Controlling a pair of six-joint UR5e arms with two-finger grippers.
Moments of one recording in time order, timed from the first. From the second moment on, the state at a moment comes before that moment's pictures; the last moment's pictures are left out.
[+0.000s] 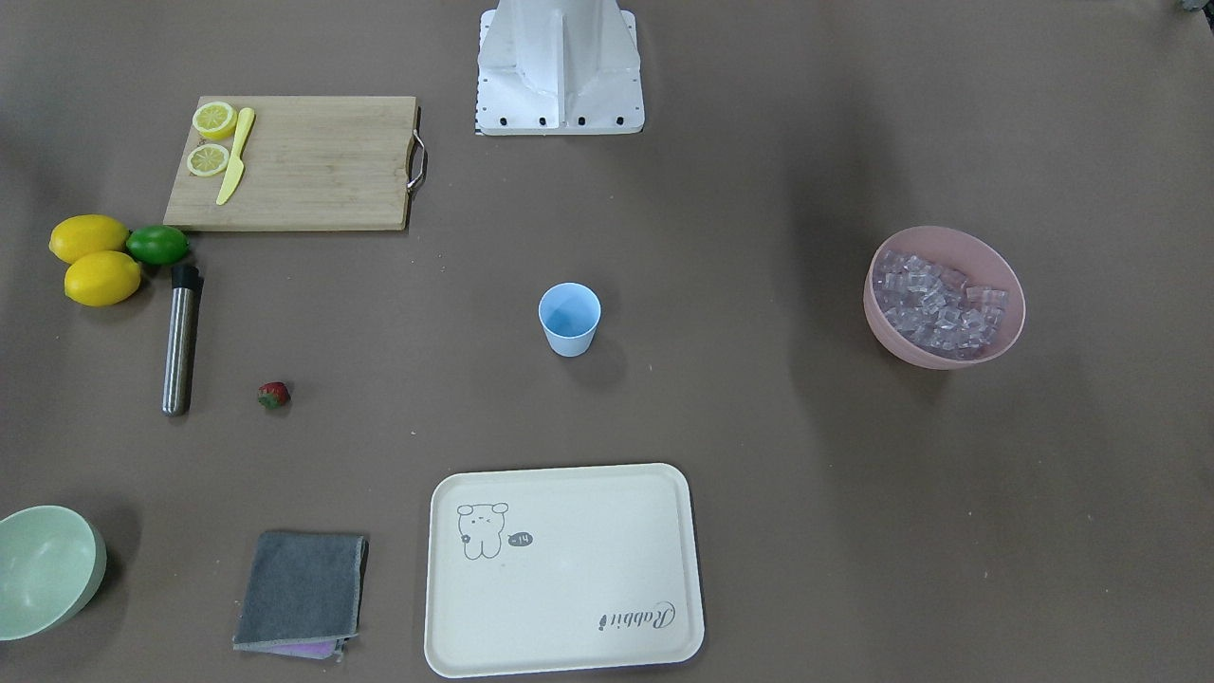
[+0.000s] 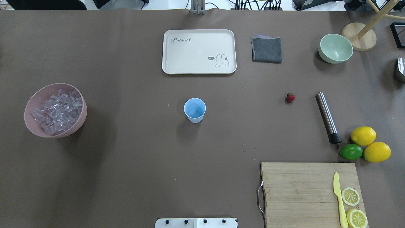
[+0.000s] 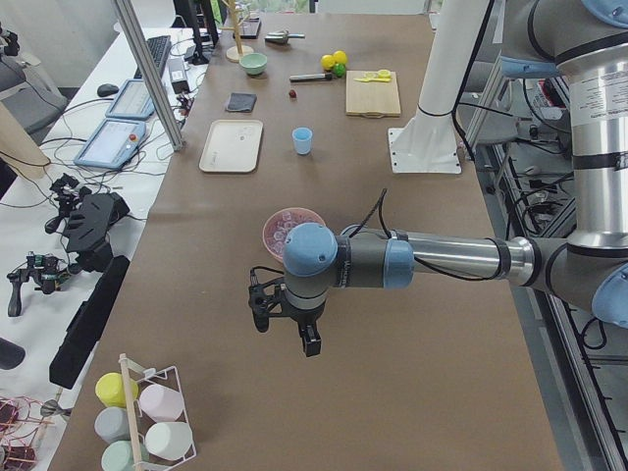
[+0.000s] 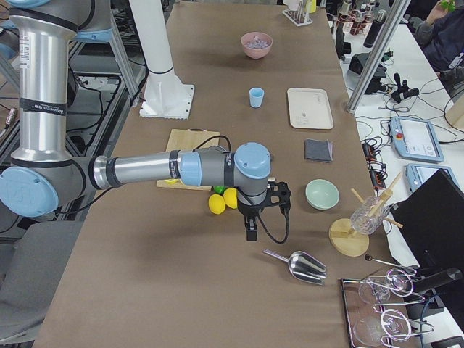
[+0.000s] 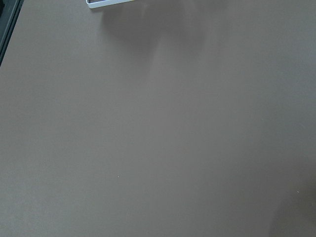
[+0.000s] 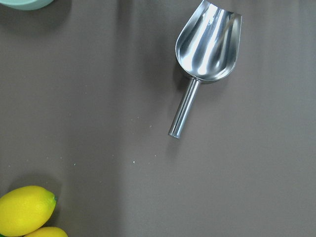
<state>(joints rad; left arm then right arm) -1.67 -1.38 -1.83 -1.52 -2.34 -0.25 1.60 -1.68 1.84 -1.69 2.30 -0.07</state>
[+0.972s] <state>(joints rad) -1.66 -1.39 -1.84 -1.52 -2.34 -0.25 1.60 -1.67 1.87 -1.68 2.30 -0.07</state>
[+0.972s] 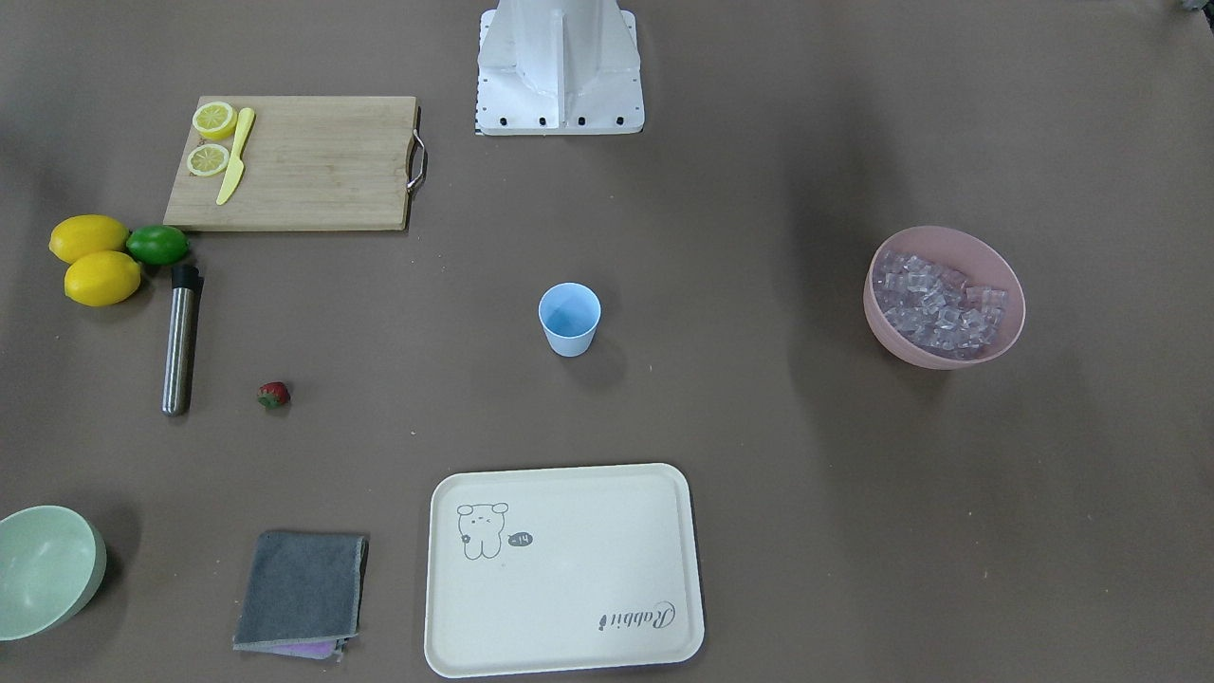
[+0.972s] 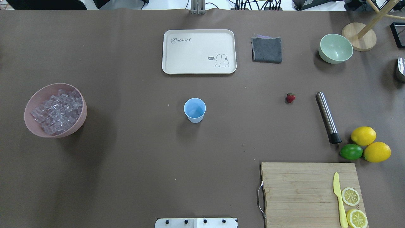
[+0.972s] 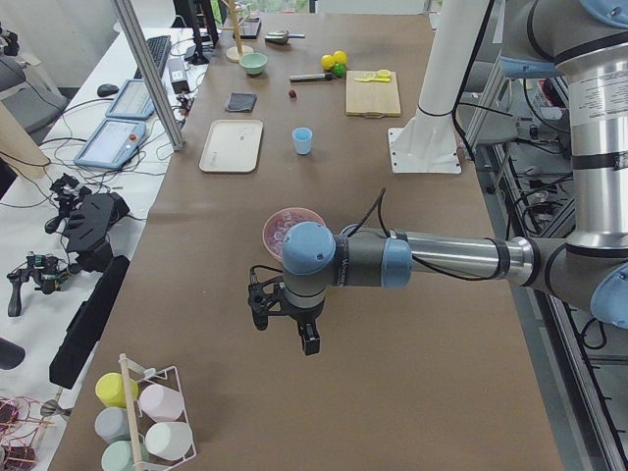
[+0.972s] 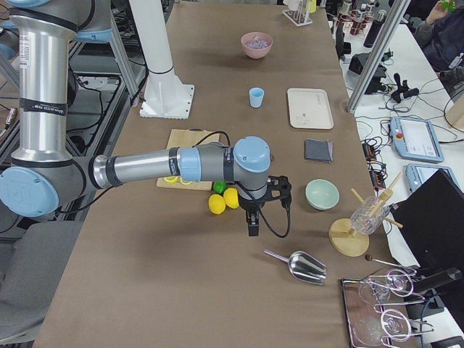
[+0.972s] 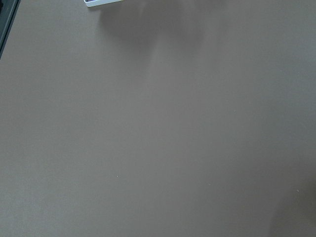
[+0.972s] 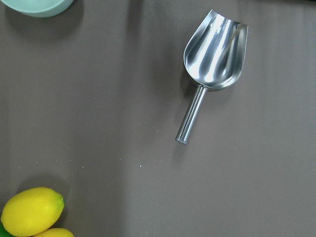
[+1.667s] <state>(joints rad) -1.65 -1.40 -1.83 -1.62 -2.35 -0.25 1.60 -1.68 1.85 -1.58 2.31 -0.06</state>
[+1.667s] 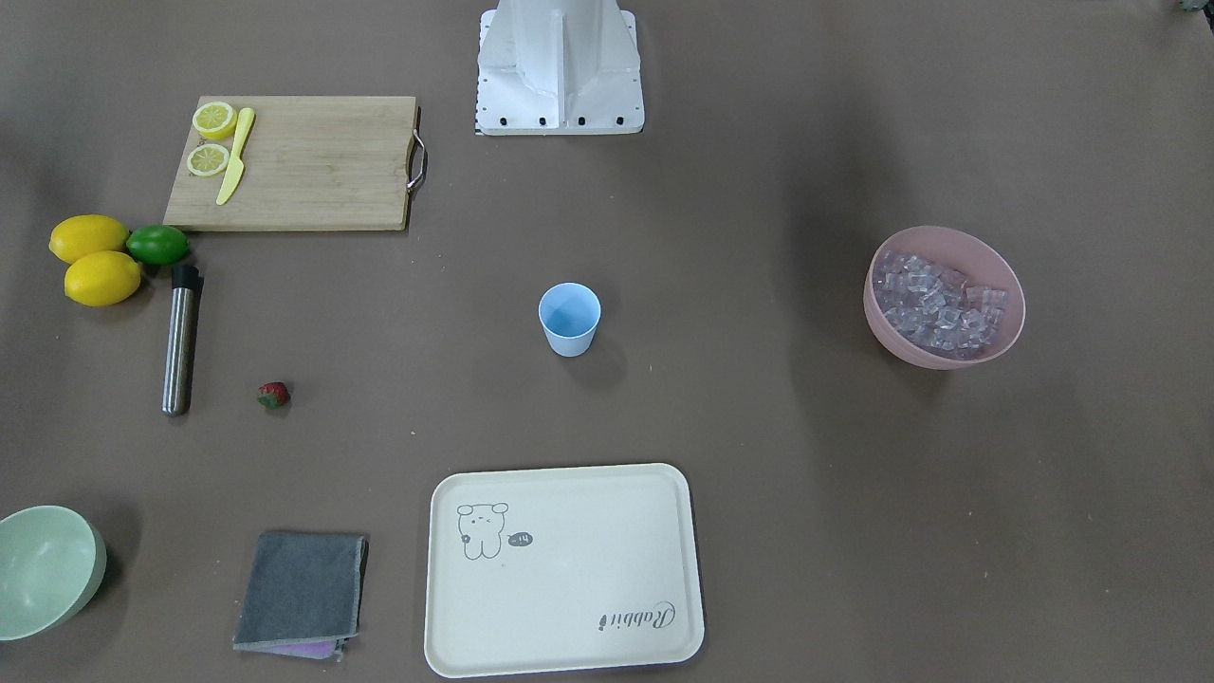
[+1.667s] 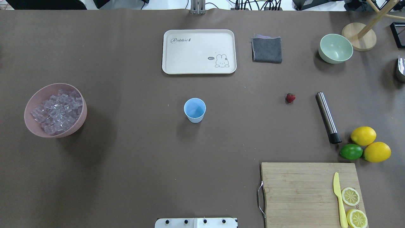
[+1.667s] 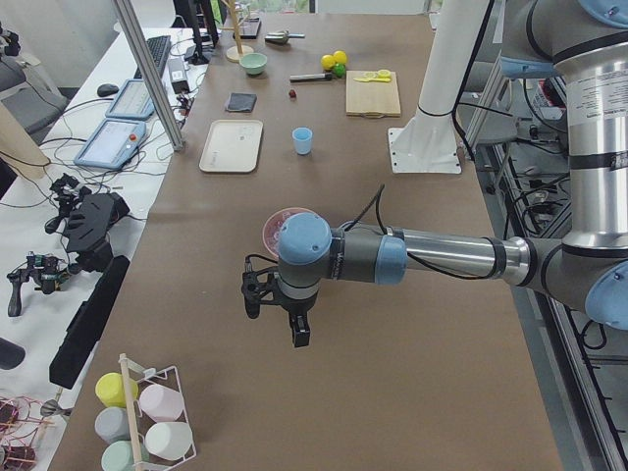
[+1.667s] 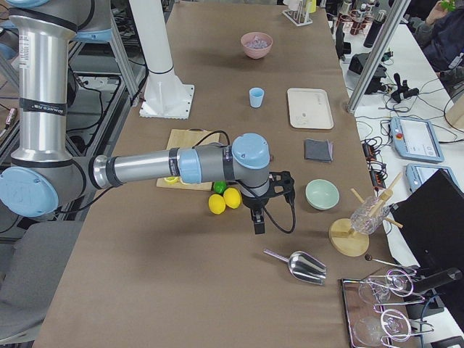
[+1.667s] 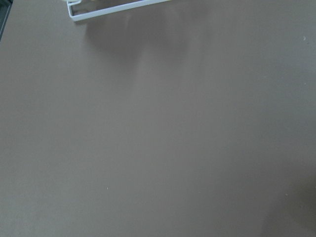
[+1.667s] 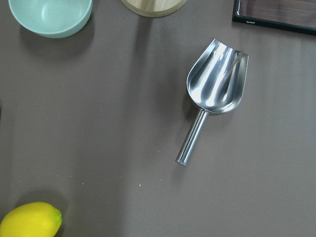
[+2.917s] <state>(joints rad) -1.30 -1.52 -1.79 -2.03 -2.34 -0.33 1.60 -1.72 1.84 -1.50 2.31 -0.06</state>
